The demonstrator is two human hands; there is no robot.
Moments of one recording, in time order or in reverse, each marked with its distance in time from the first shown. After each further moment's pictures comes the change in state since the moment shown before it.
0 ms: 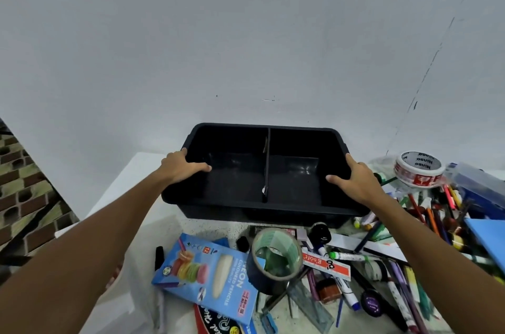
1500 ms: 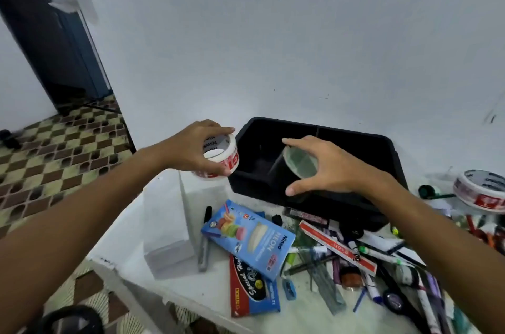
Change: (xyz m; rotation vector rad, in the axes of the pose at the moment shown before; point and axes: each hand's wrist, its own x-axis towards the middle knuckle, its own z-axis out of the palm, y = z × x) left_hand -0.142 -0.005 -0.073 0.305 0.087 0.498; right_hand -0.094 -0.162 -0.043 0.021 -0.409 -0.822
